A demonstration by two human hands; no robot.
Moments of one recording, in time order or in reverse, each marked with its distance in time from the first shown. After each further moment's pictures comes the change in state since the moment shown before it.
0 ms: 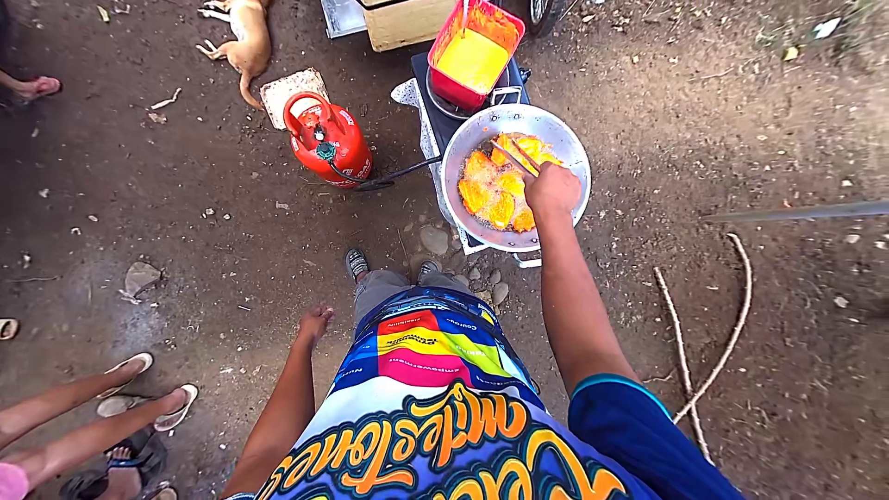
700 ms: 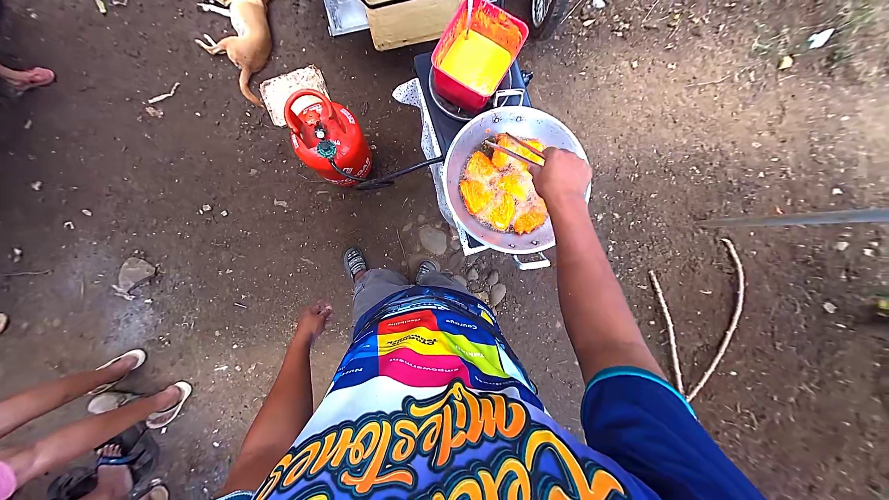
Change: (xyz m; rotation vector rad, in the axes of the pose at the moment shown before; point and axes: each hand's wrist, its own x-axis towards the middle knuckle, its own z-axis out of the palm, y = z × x) left_hand 0.008 -0.004 0.000 -0.003 -0.018 0.001; right_hand 0.025 0.000 -0.018 -0.059 0.008 -0.147
